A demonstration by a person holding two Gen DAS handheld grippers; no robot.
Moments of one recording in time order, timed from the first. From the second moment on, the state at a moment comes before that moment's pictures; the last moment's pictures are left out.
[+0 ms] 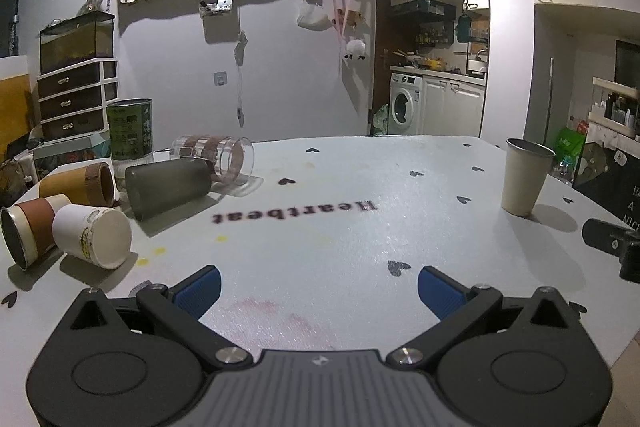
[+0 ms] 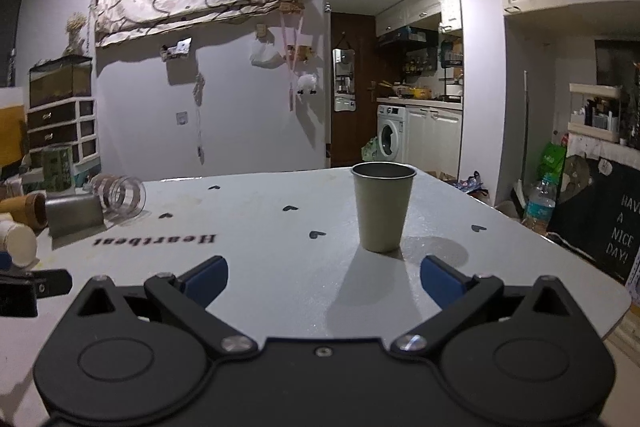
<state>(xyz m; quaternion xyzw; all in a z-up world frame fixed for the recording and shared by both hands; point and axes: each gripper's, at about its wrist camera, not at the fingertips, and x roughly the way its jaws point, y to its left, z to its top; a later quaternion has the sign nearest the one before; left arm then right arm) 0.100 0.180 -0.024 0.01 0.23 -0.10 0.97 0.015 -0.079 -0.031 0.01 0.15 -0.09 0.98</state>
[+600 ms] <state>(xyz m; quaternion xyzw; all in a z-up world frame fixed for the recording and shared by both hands) 0.099 0.181 -0.023 0.01 0.23 -0.10 0.97 0.014 -0.077 -0.037 0.01 0.16 -0.09 0.98</state>
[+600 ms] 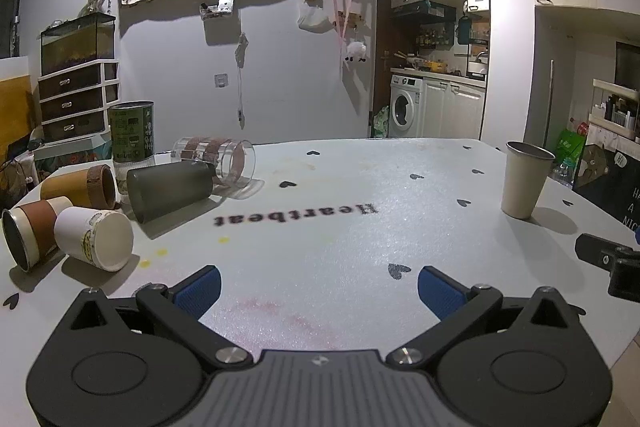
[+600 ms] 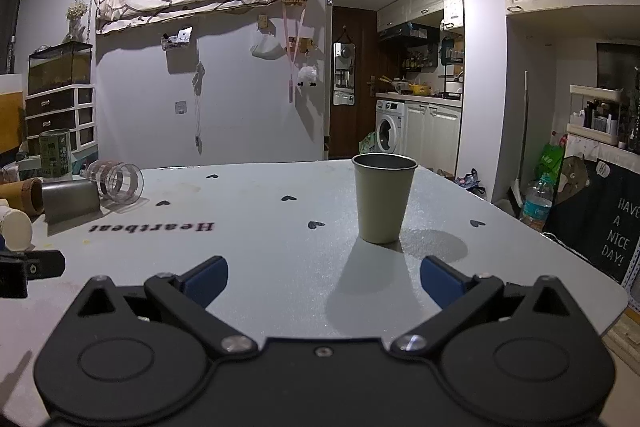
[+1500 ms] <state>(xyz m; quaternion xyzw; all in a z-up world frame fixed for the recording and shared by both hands) 0.098 0.181 -0.023 0.01 0.23 -0.10 0.97 0.015 -0.077 -0.034 0.01 0.16 -0.09 0.98</state>
